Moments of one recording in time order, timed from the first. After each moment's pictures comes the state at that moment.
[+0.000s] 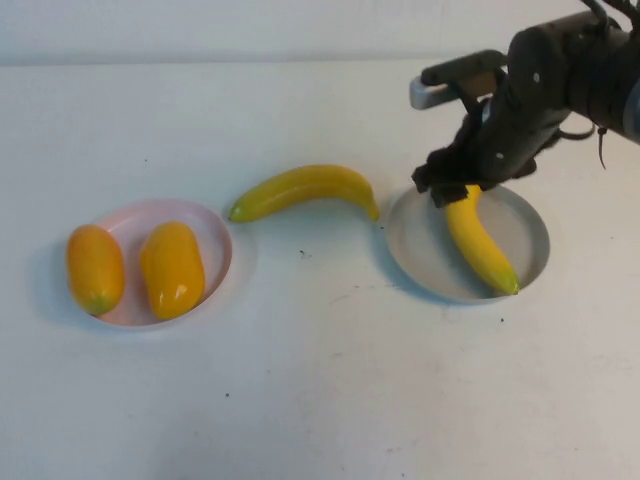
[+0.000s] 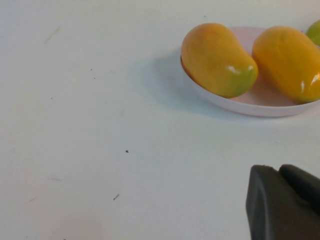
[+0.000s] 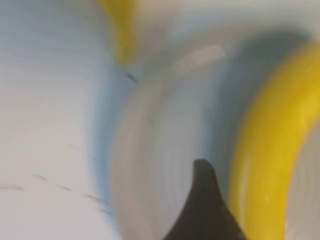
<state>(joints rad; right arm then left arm) 0.41 2.00 -1.71 -0.05 0.94 0.06 -0.02 -0.01 0.02 0.01 0.37 -0.01</state>
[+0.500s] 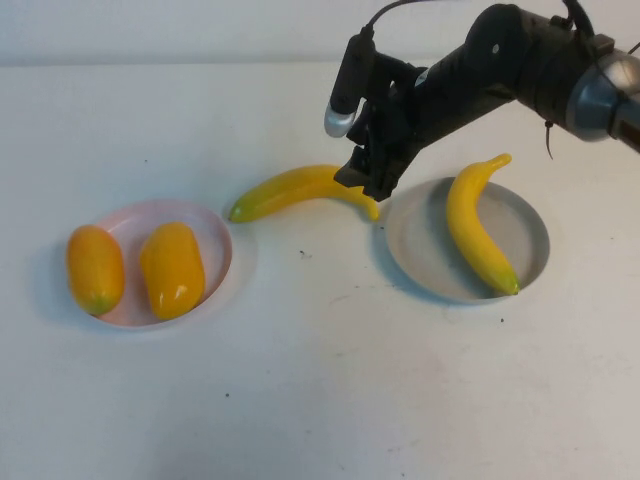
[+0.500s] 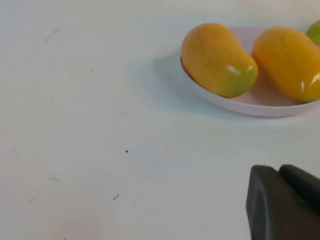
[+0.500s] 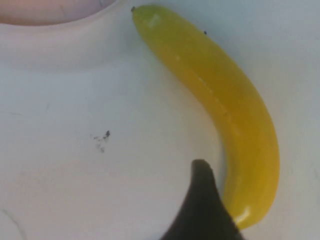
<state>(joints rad) 0.45 2.14 -1.93 0.44 0.82 -1.13 -0.02 -0.01 0.02 0.01 0.37 -0.01</state>
